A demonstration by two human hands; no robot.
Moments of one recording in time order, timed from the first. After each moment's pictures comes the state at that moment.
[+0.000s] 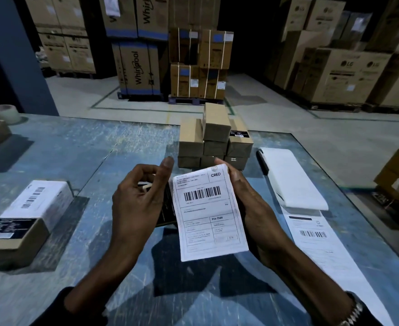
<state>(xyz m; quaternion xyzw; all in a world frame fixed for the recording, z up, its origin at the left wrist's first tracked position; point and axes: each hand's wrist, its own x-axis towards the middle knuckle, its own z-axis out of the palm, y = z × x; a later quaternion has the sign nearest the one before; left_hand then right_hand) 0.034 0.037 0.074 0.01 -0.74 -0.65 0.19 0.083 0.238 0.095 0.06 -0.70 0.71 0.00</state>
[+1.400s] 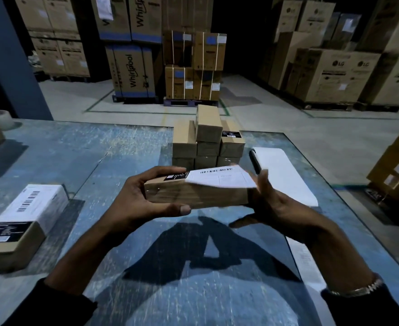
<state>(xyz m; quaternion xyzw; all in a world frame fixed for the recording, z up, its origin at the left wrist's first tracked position) 0.031 0.016 0.089 -0.24 -0.74 -0.63 -0.01 0.072 0.313 0.104 0.12 -0.73 0.65 -0.16</state>
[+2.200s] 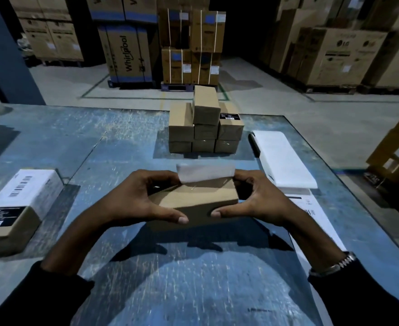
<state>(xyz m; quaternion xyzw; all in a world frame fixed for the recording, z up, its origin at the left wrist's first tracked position) 0.025 0.011 0.083 -0.32 -0.83 -0.45 -0.06 0.067 0.307 0.077 0.19 -0.82 0.54 -0.03</state>
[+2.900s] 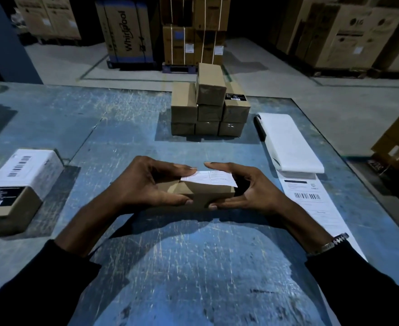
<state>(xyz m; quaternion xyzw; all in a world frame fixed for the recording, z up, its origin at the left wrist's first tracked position) 0.012 0.010 0.054 -0.35 -0.81 -0.46 -0.02 0.059 0.299 0.035 0.17 -0.79 0.59 -0.04</state>
